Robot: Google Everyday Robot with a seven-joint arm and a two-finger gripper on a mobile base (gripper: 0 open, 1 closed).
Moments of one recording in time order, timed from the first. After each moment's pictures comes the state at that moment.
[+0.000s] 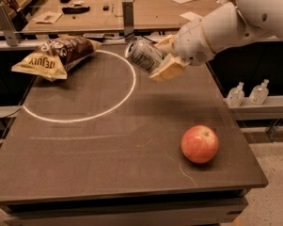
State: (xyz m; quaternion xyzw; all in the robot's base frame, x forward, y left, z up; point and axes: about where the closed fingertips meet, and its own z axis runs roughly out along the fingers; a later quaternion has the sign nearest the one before) arm 0.587 -0.049 0.934 -0.67 0.60 0.17 0.40
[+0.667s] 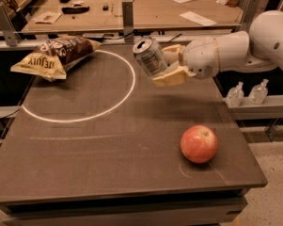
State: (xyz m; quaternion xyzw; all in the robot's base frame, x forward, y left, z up) arm 0.577 -0.054 0.928 -0.61 0.54 0.32 0.49
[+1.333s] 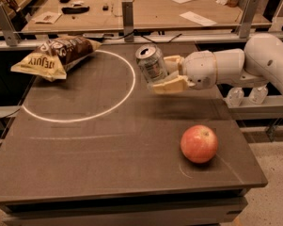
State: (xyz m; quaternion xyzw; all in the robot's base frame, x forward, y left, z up) arm 0.574 -0.054 0.907 -0.57 0.53 0.38 0.50
